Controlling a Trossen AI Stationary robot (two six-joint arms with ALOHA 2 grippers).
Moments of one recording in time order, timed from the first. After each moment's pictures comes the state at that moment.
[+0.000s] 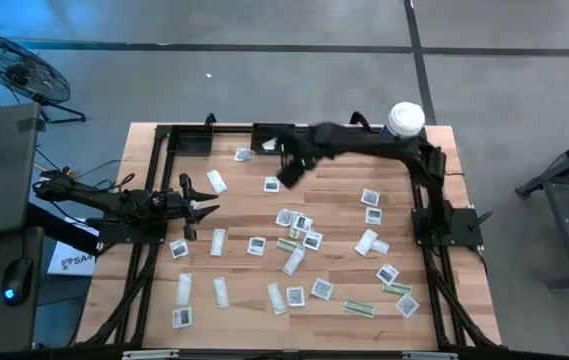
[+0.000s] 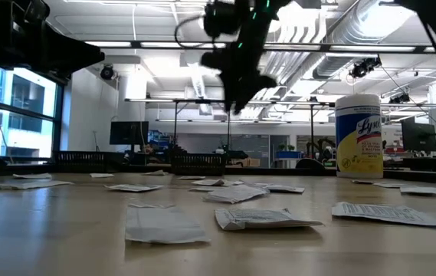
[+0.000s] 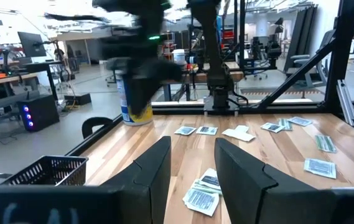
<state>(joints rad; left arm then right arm) -0.27 0.21 0.02 0.29 -0.46 0.10 -0.25 2.01 1.87 -1.12 0.15 0.48</state>
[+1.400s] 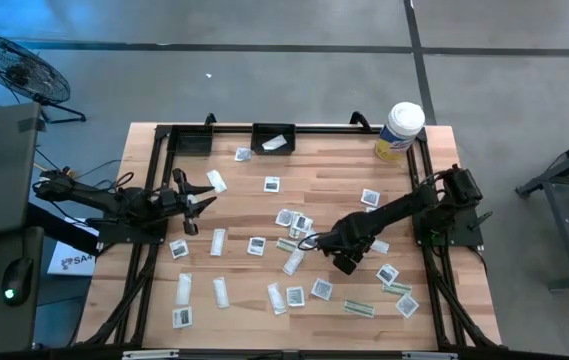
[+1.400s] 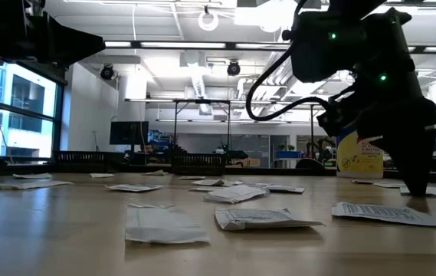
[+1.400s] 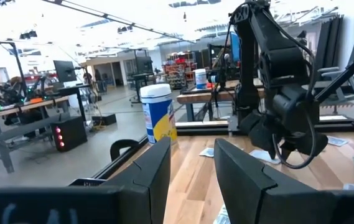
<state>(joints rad) -0.27 0.21 0.02 0.40 -0.54 0.22 0.25 1.81 1.03 -0.97 -0.08 0.93</state>
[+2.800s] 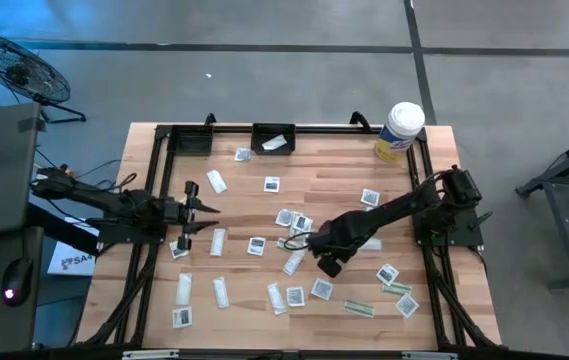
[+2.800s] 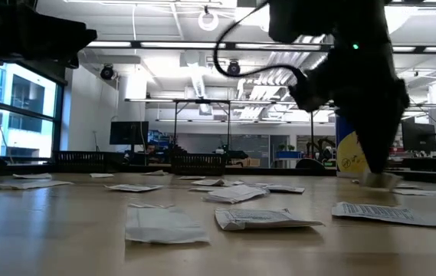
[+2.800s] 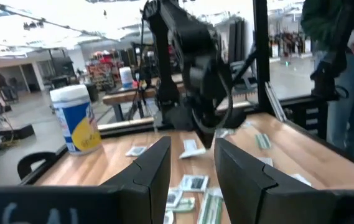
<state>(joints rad) -0.27 0.29 0.02 0.41 -0.20 0.18 0.25 1.81 1.19 -0.95 -0.07 0.98</state>
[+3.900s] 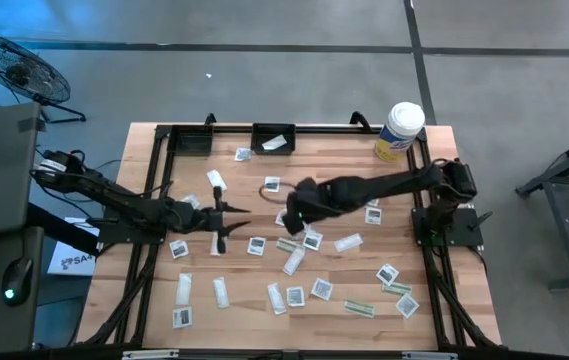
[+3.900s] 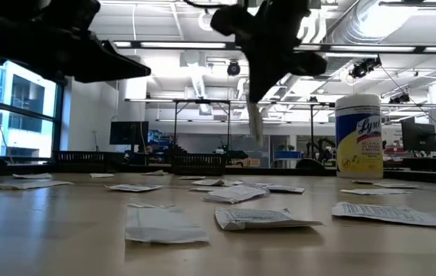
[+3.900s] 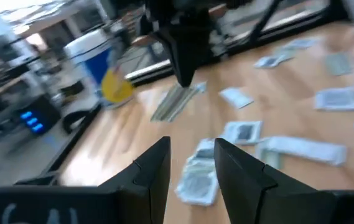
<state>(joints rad) -0.27 1.11 0.24 0.74 -0.44 0.30 0.06 1.81 1.51 -0.90 0.23 1.06</state>
